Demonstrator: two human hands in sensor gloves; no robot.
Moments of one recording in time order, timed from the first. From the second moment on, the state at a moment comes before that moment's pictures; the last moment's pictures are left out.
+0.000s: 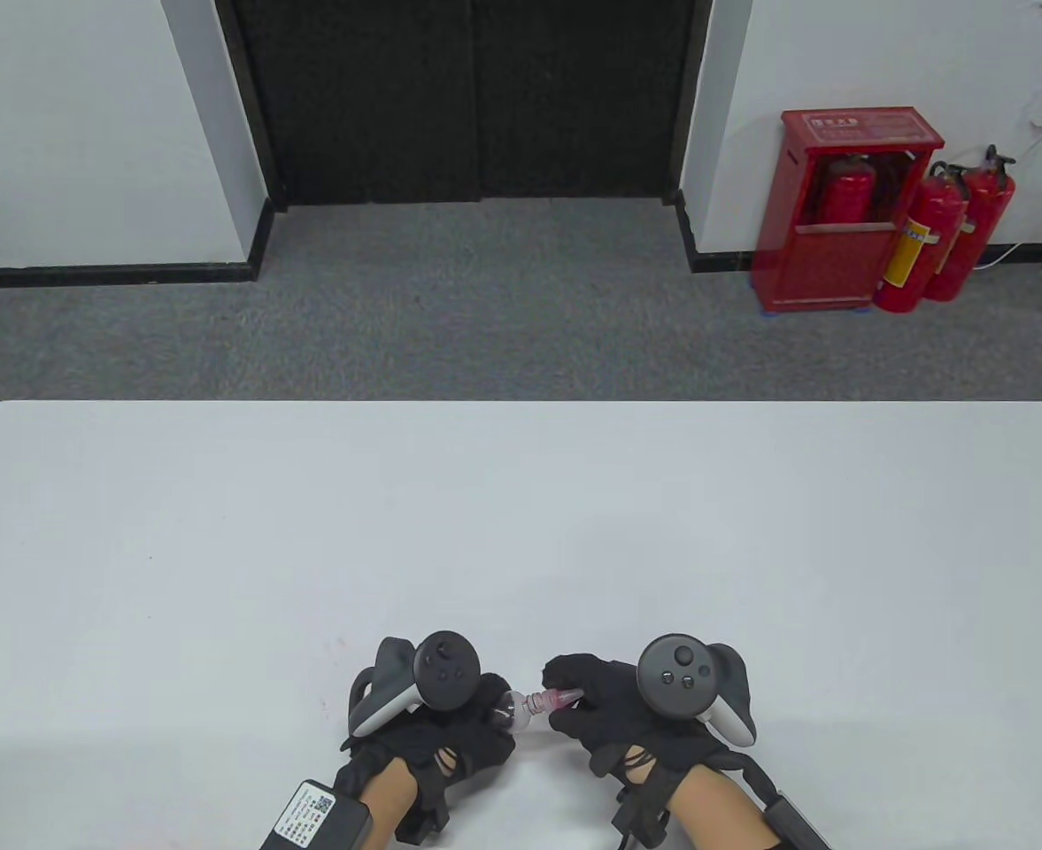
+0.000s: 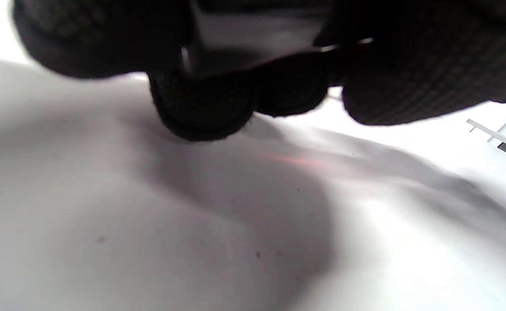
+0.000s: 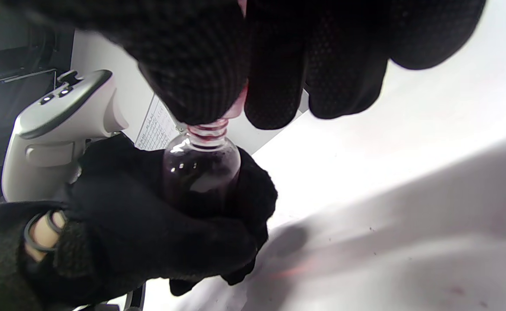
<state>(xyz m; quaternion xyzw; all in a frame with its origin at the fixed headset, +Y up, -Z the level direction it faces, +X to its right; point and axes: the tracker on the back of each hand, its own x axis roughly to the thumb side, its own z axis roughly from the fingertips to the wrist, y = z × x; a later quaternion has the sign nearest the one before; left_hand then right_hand) -0.125 -0.757 -0.335 -0.16 -0.17 0.17 0.96 0.109 -0.729 -0.316 0.23 0.06 0.88 0.40</state>
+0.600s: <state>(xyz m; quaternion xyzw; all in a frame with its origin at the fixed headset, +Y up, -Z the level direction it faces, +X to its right) -0.120 -0.760 -0.333 -0.15 -0.18 0.16 0.96 0.100 -0.734 -0.314 0.24 0.06 0.89 0.39</state>
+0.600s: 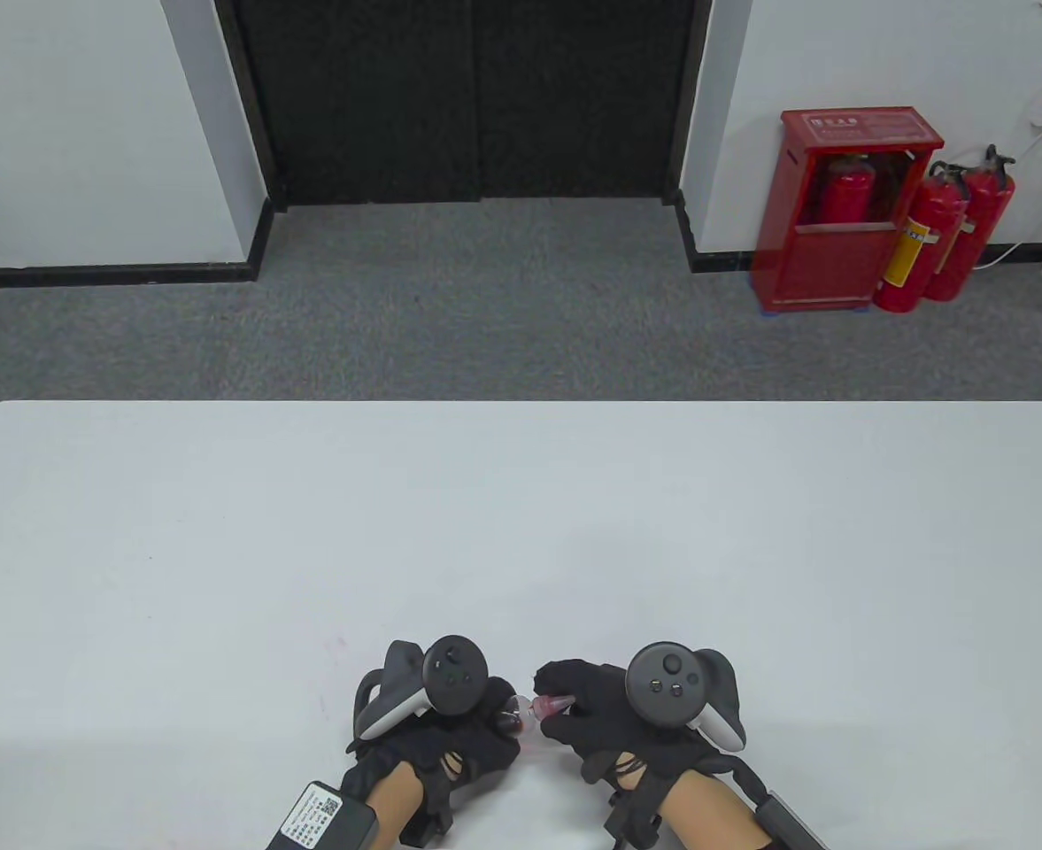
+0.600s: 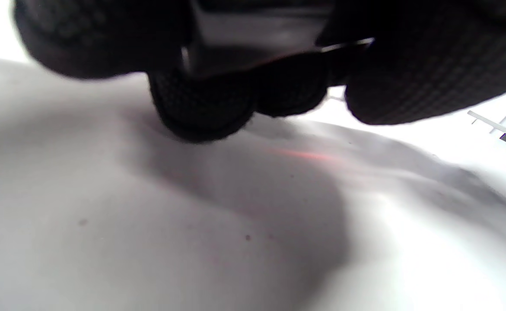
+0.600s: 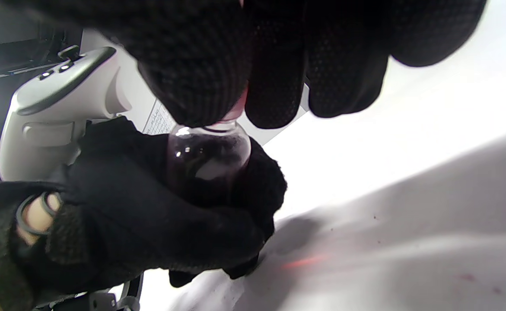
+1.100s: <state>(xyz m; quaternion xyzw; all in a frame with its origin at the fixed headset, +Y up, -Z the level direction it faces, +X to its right) -0.117 -0.760 -0.332 -0.15 -0.19 0.15 0.96 0.106 -0.734 -0.316 0.21 0.07 0.89 0.40</state>
